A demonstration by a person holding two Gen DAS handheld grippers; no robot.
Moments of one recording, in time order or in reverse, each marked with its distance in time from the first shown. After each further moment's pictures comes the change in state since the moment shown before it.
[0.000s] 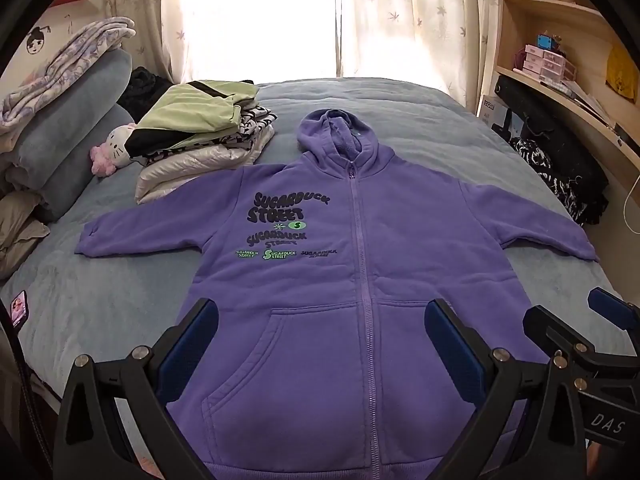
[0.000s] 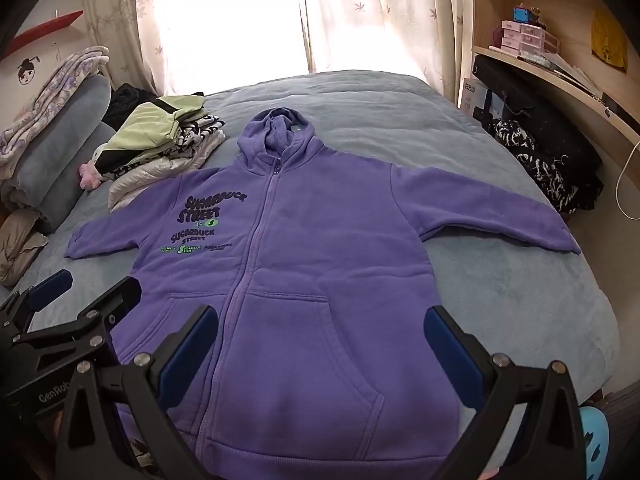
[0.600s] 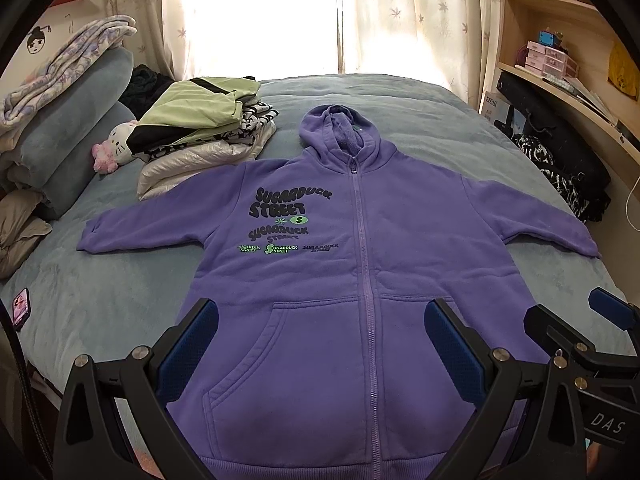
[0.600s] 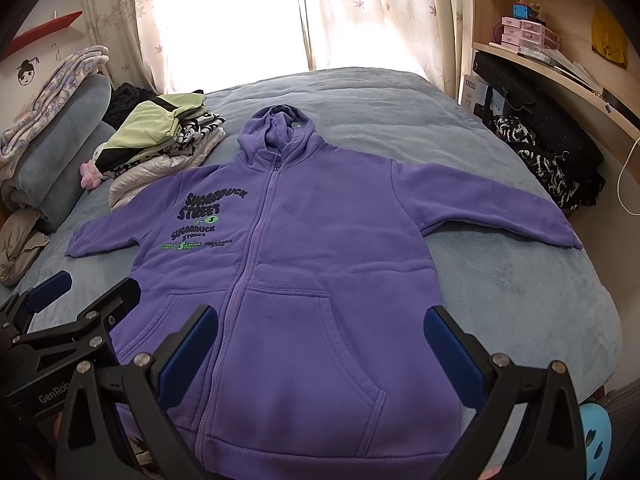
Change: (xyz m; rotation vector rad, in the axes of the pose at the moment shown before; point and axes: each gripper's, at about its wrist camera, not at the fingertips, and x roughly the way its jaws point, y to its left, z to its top) left arm -0.003 0.002 -0.002 0.002 0.010 0.006; right arm 0.004 -0.001 -0.004 0.006 0.003 0.006
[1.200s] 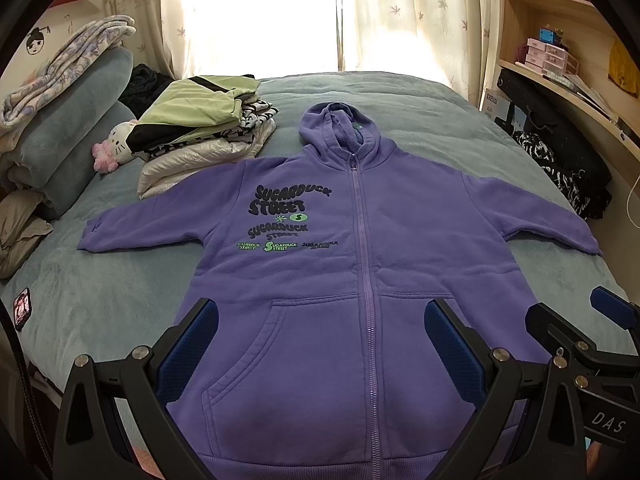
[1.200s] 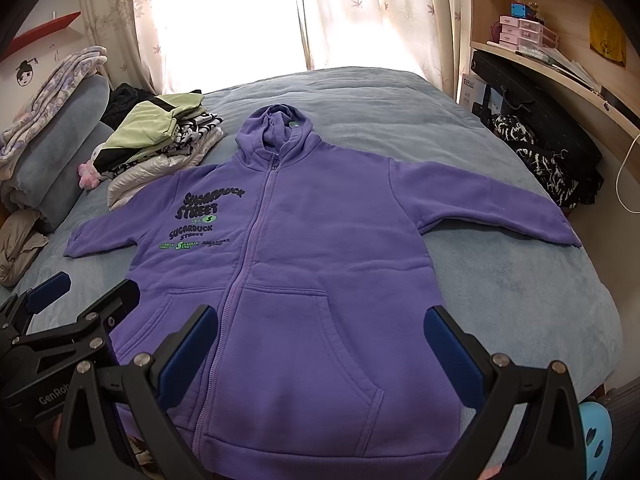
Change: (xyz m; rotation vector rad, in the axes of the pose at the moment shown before) left arm -0.001 0.000 -0.003 0.002 0.004 0.002; right arm 0.002 -0.002 -0.006 0.003 0.001 -0.002
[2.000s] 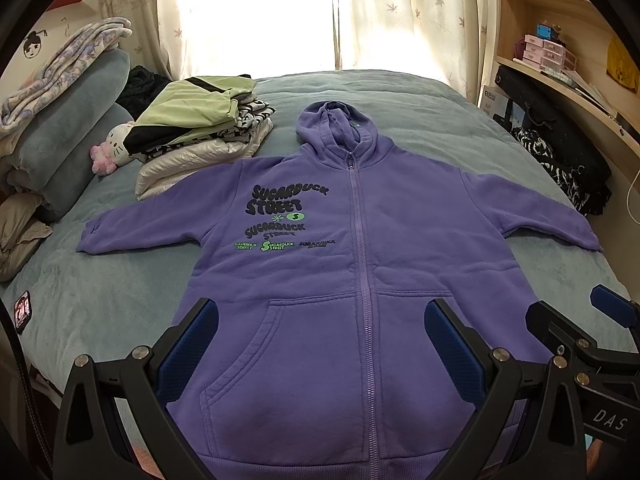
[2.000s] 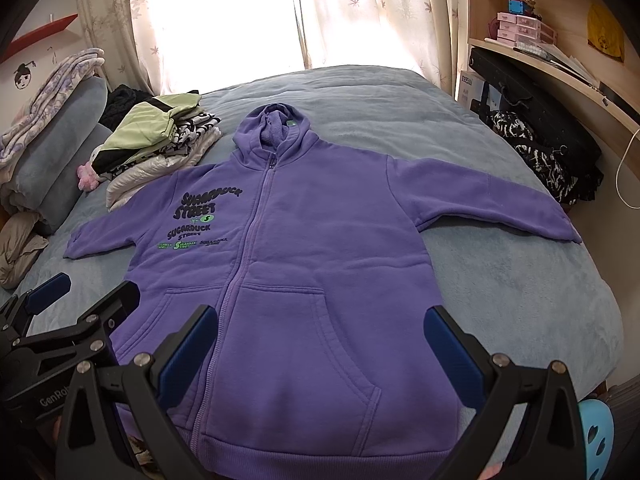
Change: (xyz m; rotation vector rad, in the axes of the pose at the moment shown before) left arm -0.001 -0.002 -0.001 0.006 0.006 0.000; right arm 0.000 -0.002 0.001 0.001 0.002 0.003
